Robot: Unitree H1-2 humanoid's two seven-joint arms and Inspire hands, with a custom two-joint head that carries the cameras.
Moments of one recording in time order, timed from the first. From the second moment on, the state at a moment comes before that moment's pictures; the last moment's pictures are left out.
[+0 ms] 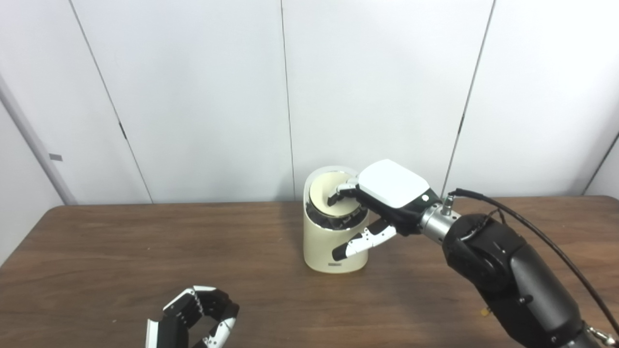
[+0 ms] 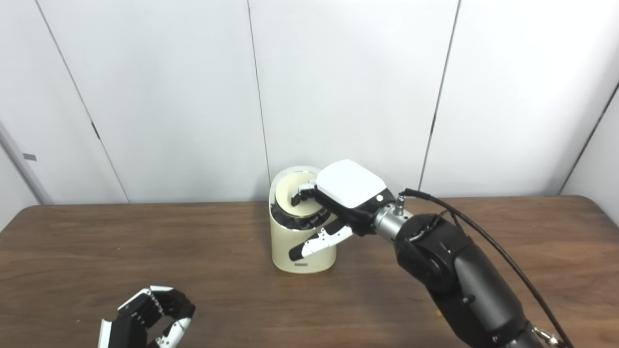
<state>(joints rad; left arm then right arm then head) 0.15 -0.04 0.06 -0.17 0.13 -0.35 0.12 -0.65 -0.38 0.34 -0.13 -0.93 -0.07 0.45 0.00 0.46</state>
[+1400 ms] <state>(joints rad) 0.17 -0.03 0.05 -0.22 0.12 -0.31 0.11 -0.59 -0.36 0.36 -0.17 -0.96 -0.02 0.45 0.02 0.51</state>
